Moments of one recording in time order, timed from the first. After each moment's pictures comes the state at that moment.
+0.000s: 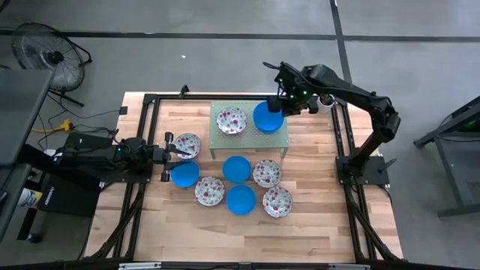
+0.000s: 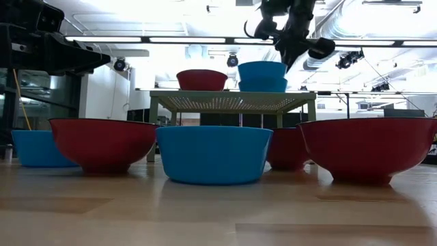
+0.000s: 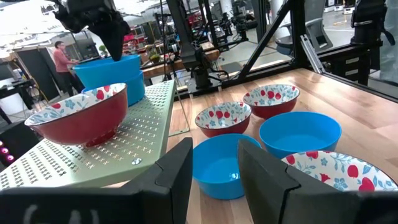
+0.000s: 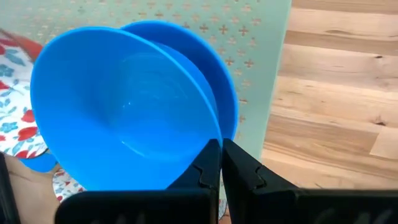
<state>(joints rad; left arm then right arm) -0.02 0.02 0.01 0.00 0.01 0.26 -0.54 1.66 1.69 -1.32 -0.16 0.96</state>
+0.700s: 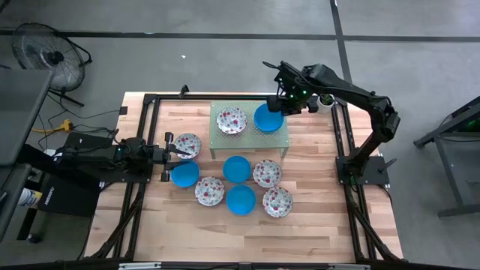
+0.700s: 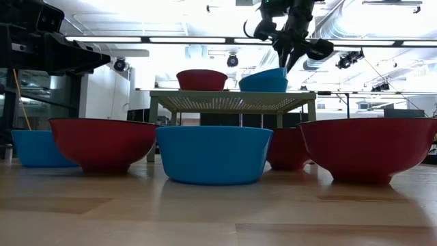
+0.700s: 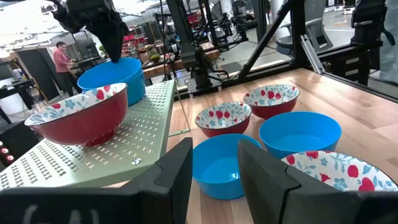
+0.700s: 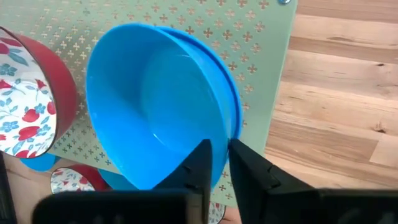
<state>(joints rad) -0.02 0.02 0.01 0.00 0.01 0.26 -0.54 1.66 1.69 -1.30 -0.16 0.93</state>
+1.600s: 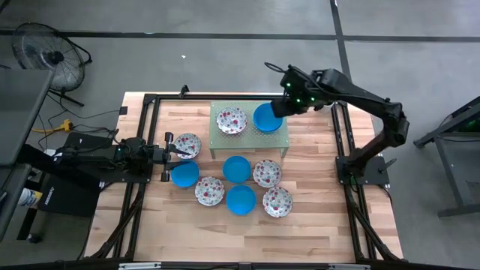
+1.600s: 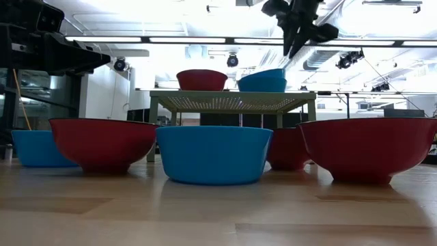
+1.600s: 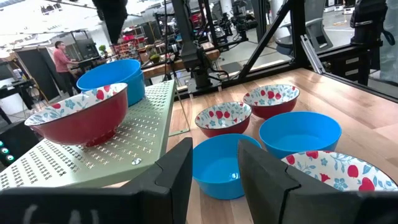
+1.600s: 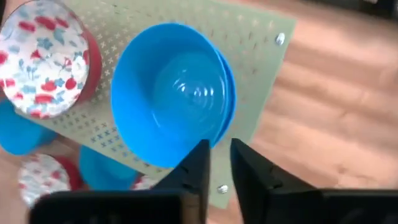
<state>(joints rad) -0.02 0.02 0.01 0.00 0.01 0.26 -0.44 1.54 1.69 -1.30 0.03 0.80</state>
